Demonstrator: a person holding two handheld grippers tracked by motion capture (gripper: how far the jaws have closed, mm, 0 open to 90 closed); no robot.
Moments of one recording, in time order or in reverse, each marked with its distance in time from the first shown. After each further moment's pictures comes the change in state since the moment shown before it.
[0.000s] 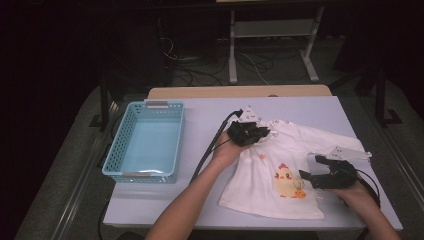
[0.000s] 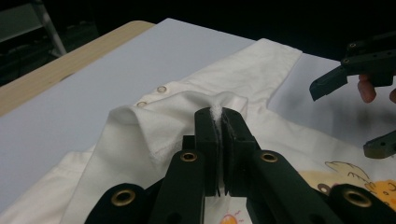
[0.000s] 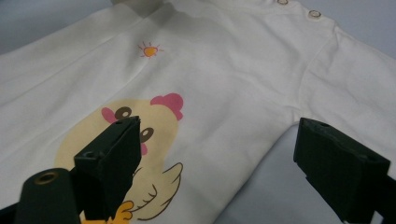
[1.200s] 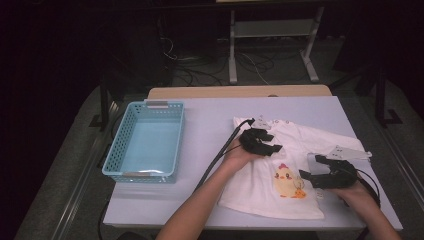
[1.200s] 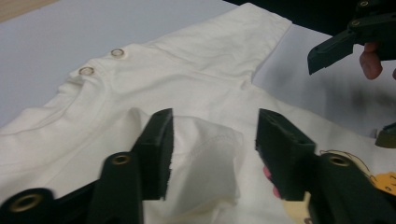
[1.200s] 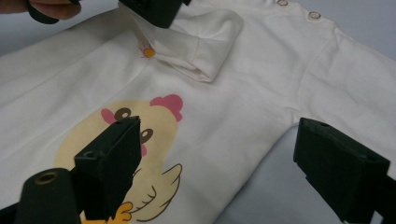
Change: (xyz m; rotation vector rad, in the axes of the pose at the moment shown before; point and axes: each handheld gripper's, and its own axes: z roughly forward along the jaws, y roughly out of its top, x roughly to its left) left arm -0.005 -0.020 0.036 0.089 -0.082 -0.064; right arm -0.001 0.000 0.000 -0.003 0.002 -0.002
